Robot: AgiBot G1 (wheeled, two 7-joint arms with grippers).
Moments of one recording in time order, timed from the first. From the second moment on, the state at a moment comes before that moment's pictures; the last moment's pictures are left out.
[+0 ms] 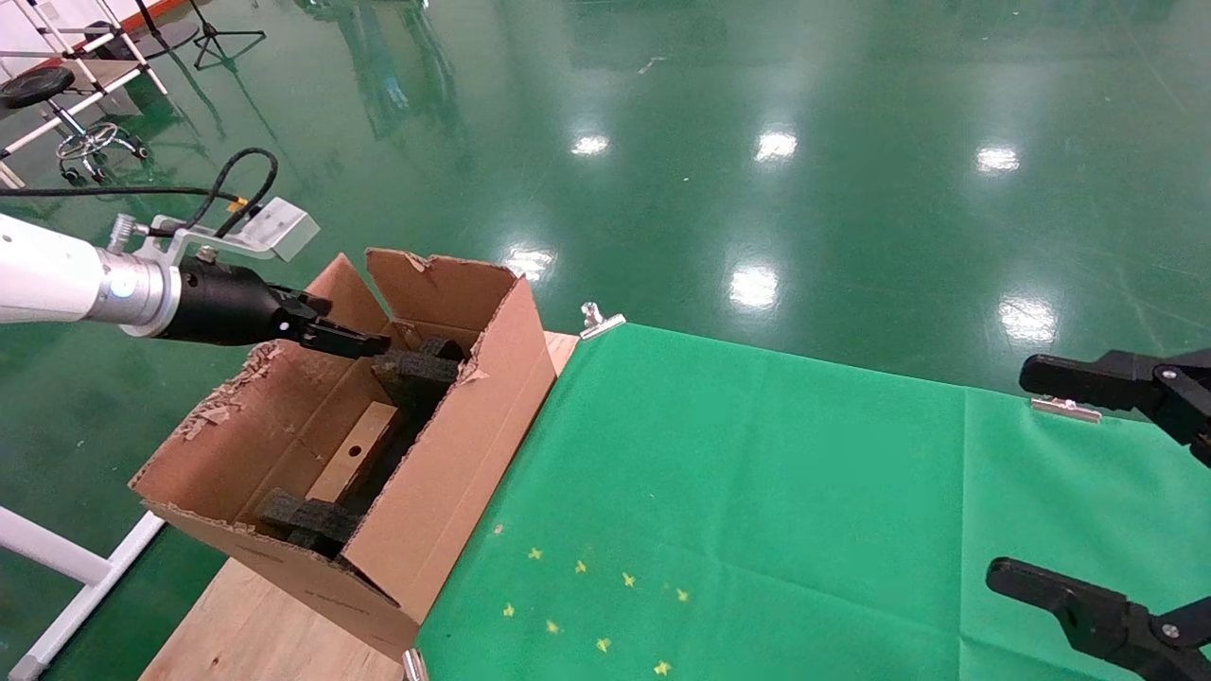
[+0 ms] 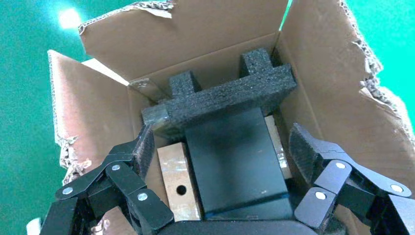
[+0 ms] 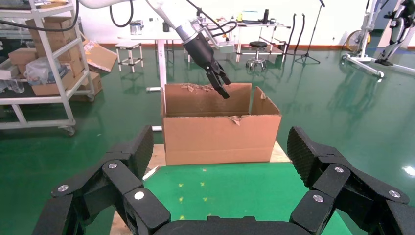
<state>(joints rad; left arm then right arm) -1.82 0.74 0.63 -0.21 1.88 1.15 -0.42 1.08 -0.58 -0.35 1.24 -0.67 -1.45 0.14</state>
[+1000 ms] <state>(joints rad) -1.55 0.69 0.50 -0.61 1.46 1.29 -0.33 1.08 -0.58 -0.35 1.24 -0.67 -1.45 0.14</state>
